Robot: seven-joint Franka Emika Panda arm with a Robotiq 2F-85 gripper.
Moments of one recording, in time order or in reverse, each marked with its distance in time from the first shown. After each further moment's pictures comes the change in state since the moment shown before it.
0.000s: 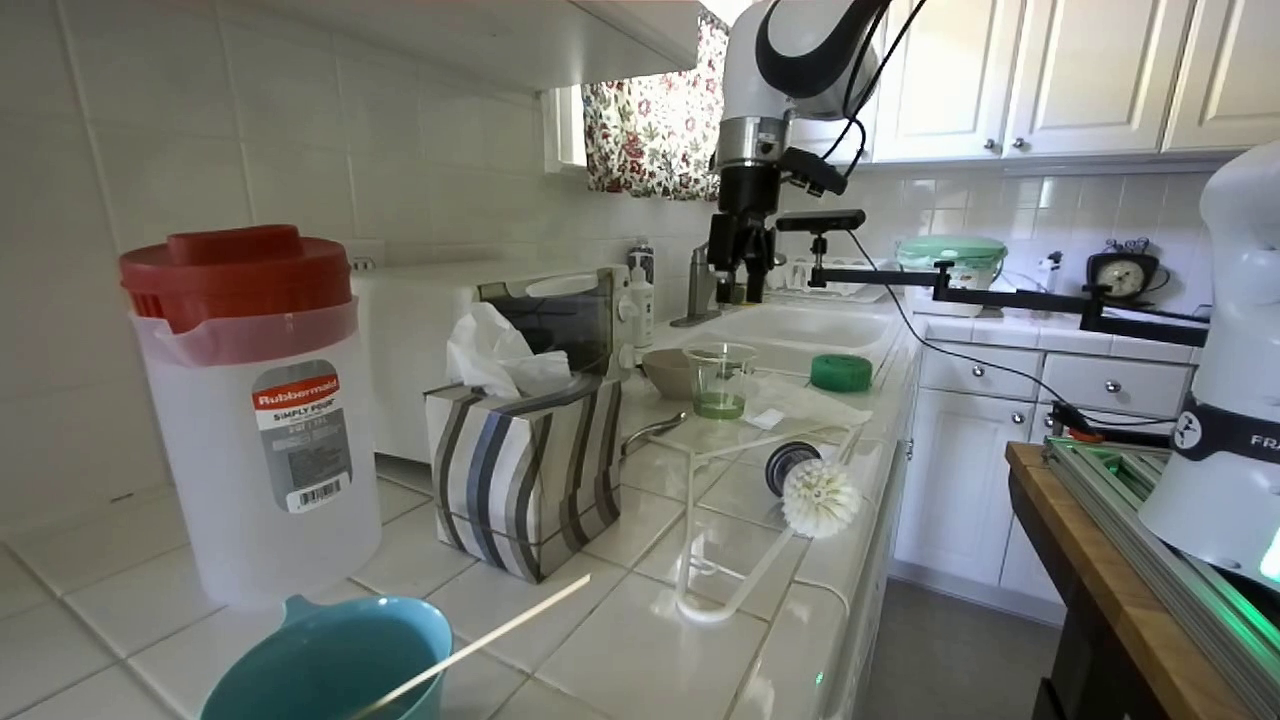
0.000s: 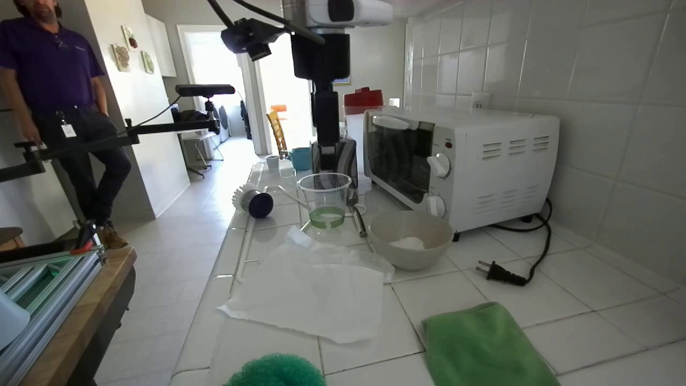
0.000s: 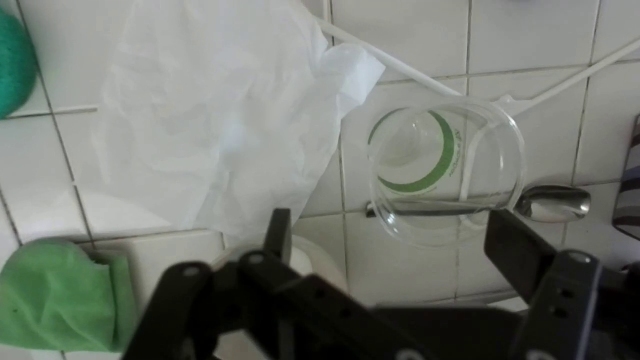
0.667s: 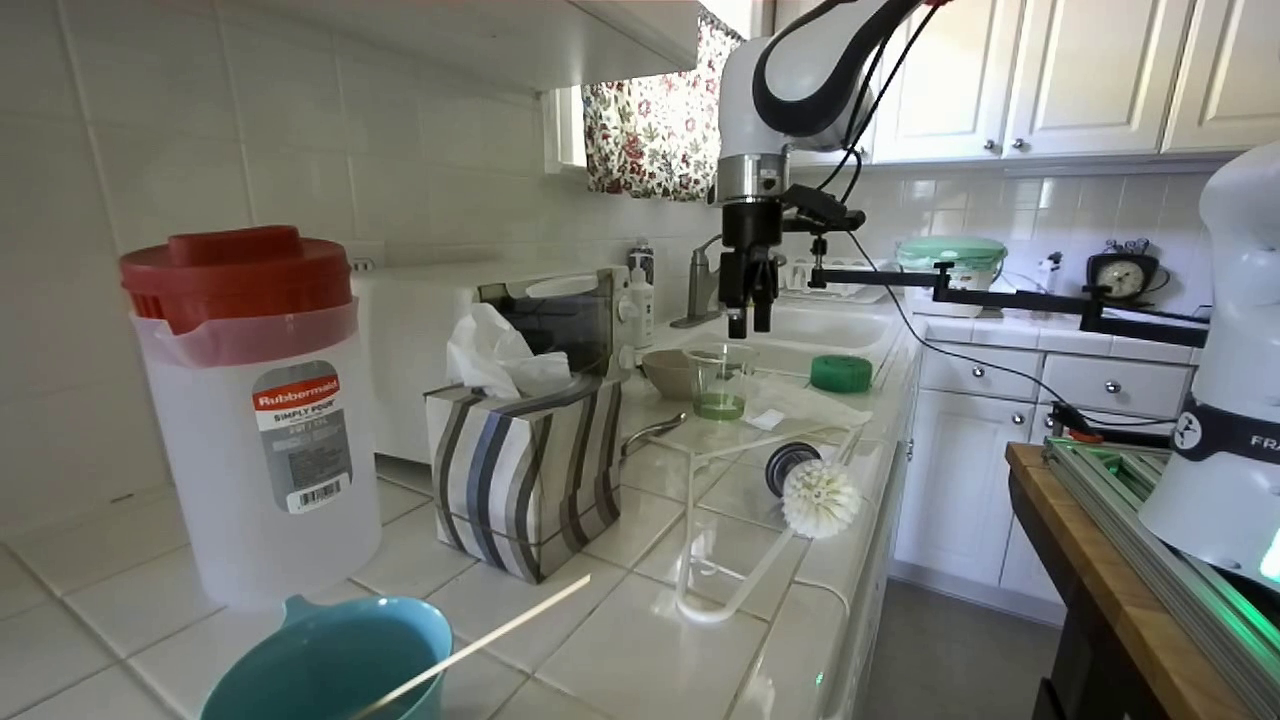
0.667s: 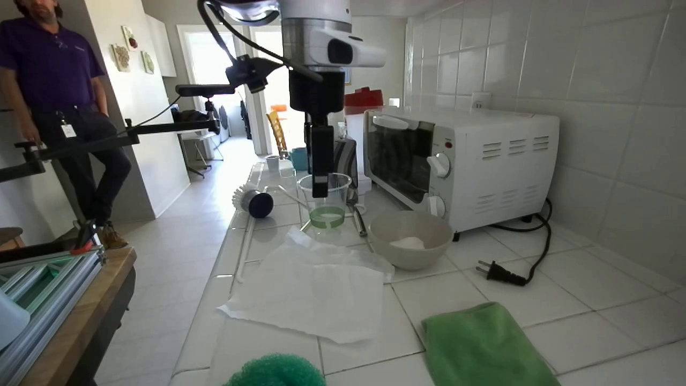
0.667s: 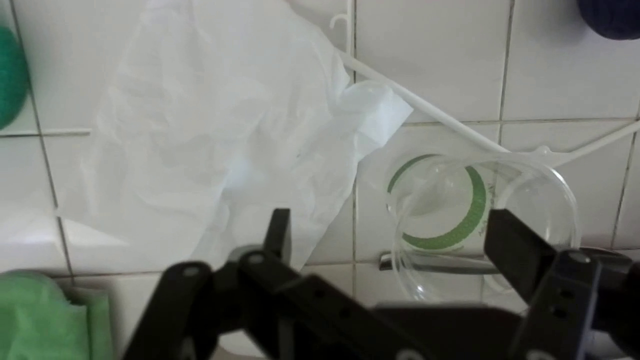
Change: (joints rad) arm 0.001 0.059 0.010 -0.029 -0.033 0.026 -0.032
